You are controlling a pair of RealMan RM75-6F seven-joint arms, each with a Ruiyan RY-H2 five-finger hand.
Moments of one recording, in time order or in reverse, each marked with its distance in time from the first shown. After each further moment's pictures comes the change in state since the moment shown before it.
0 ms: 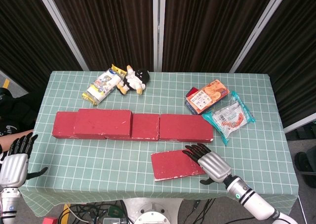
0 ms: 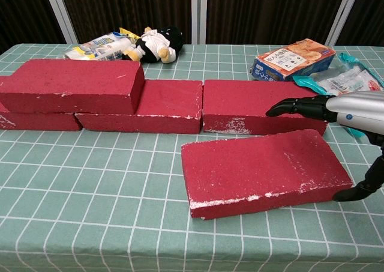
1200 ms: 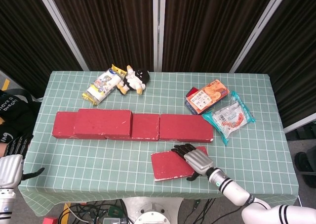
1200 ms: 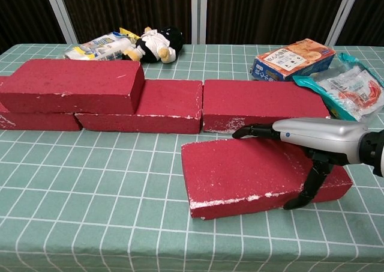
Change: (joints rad) left arm 0.041 0.020 -0.051 0.031 0.030 -0.044 -0.084; right arm 0.160 -0.202 0.013 0.135 0.294 -0.122 -0.013
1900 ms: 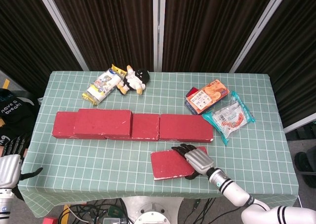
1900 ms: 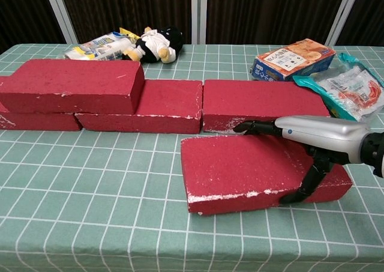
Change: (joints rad) left arm 0.012 0.003 -0.016 0.007 0.001 -0.011 -0.007; right arm -0.012 -0.015 -0.024 0.023 -0.058 0.075 0.063
